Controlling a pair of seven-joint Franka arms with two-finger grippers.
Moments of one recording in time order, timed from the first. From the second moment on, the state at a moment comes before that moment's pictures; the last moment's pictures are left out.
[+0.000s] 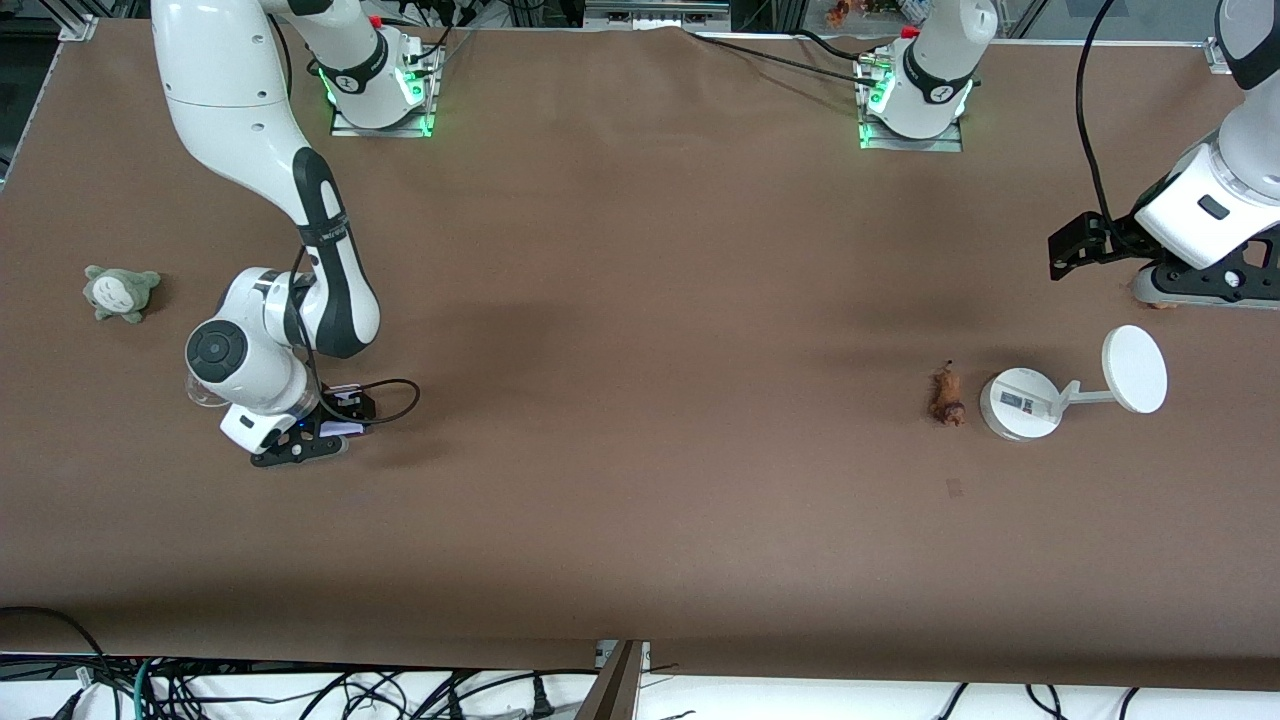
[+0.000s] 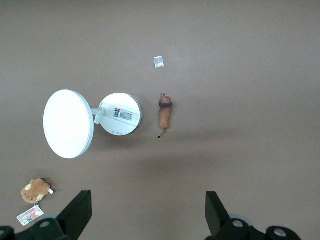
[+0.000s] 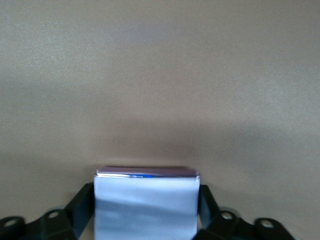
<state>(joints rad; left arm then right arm) -0.04 0.03 -0.03 -1.64 0.05 1.63 0.00 0.45 0.71 -0.41 -1.82 0.34 2.50 -0.35</state>
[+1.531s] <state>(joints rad) -0.04 0.03 -0.03 -1.64 0.05 1.63 0.00 0.46 0.36 -0.44 -1.43 0.25 1.58 -0.17</state>
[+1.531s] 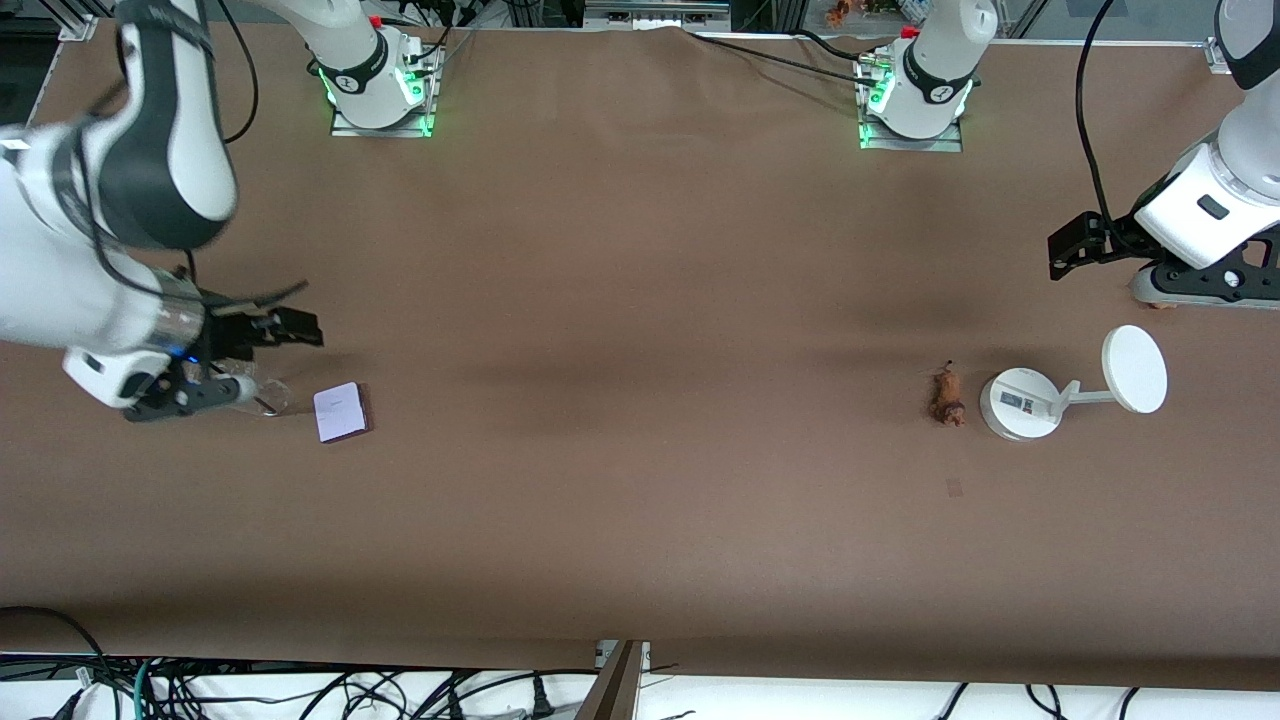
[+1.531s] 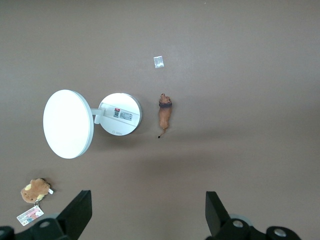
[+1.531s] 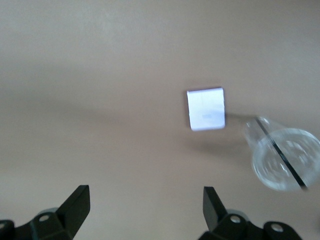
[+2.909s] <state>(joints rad) -0.04 0.03 -0.03 -1.64 0.05 1.62 0.00 0.46 0.33 -0.44 -1.21 0.14 1.30 -0.09</state>
